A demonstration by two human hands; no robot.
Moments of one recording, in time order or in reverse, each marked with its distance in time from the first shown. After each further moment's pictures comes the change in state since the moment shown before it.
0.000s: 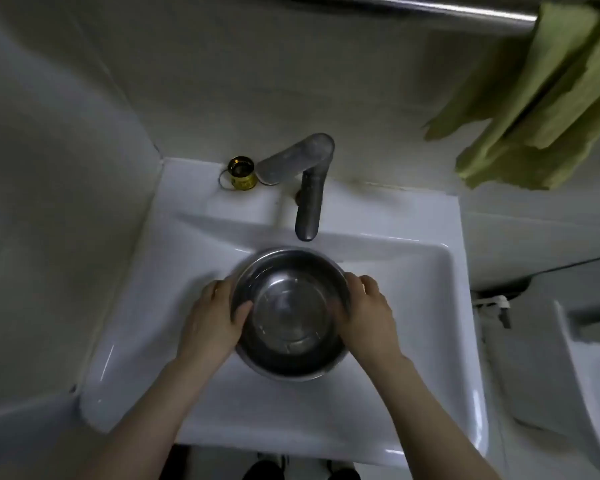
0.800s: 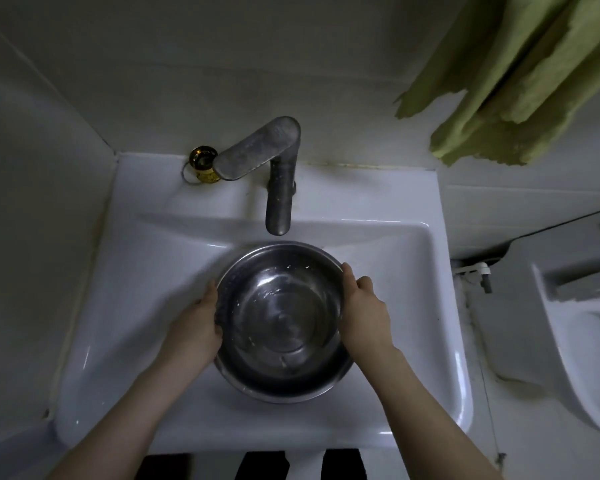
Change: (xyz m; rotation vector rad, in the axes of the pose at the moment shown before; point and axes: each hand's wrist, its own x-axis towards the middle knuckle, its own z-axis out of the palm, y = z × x) left_hand 0.012 0.007 -0.001 0.074 -0.250 0.001; right_hand -0.001 0.007 -0.011 -0.133 -0.188 0.220
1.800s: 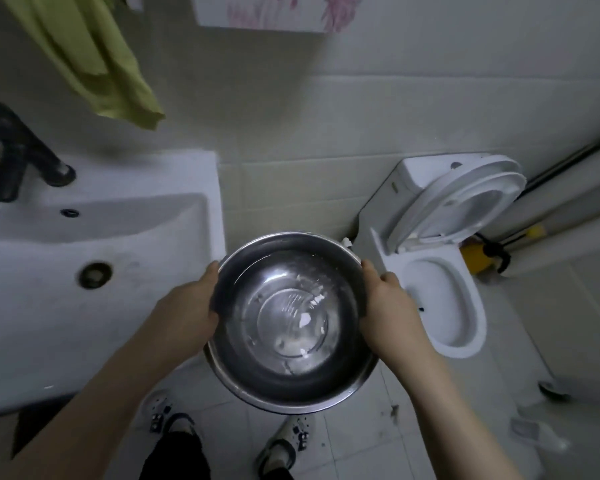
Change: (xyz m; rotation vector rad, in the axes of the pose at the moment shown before) left_hand -0.178 0.324 0.113 0.013 -0.048 0.373; right_hand -0.173 0.352 -0.148 0.078 0.192 0.149
